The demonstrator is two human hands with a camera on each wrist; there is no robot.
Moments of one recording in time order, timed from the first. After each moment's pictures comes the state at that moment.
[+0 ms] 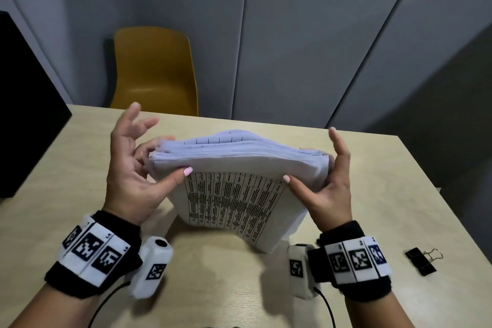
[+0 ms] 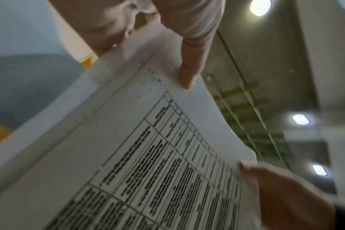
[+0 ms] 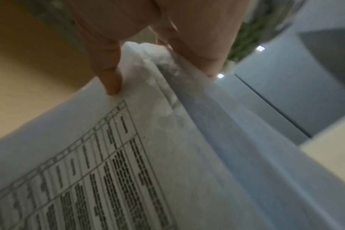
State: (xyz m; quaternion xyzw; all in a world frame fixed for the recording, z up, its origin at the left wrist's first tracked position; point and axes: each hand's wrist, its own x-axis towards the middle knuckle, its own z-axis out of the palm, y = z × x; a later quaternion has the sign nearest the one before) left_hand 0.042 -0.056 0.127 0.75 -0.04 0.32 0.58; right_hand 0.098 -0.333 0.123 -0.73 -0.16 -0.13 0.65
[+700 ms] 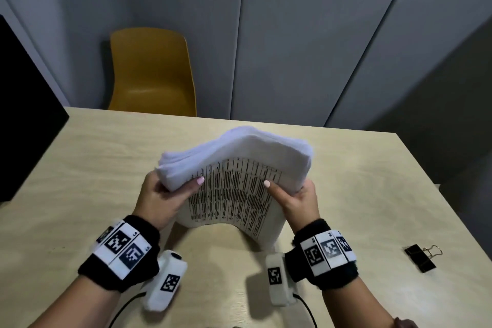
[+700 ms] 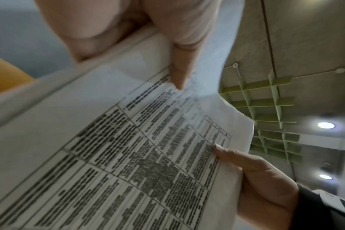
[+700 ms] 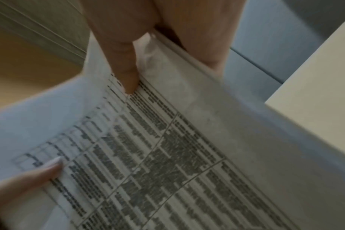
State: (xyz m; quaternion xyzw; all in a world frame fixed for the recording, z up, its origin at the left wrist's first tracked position) left_hand 0.054 -0.081 0.092 0.72 0.04 0.19 0.66; right_hand 0.106 -0.308 0.079 -0.68 -0.07 -0.01 0.73
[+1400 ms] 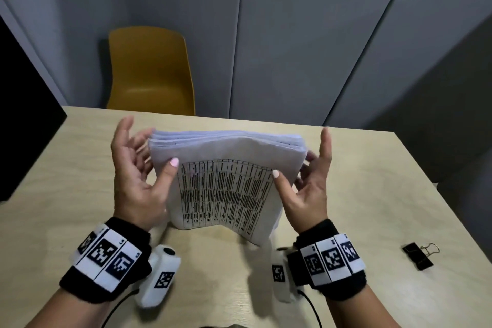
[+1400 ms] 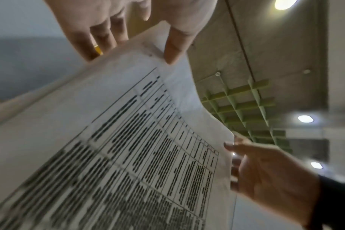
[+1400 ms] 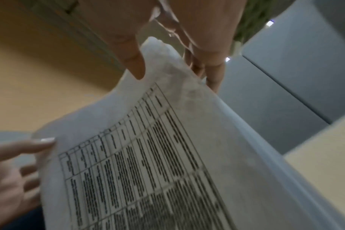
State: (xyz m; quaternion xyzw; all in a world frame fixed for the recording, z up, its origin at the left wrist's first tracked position) left_hand 0.045 -0.071 0.112 0.72 0.03 0.35 0.60; right_hand 0.094 -0.305 0.105 -0.71 -0.15 -0.18 0.66
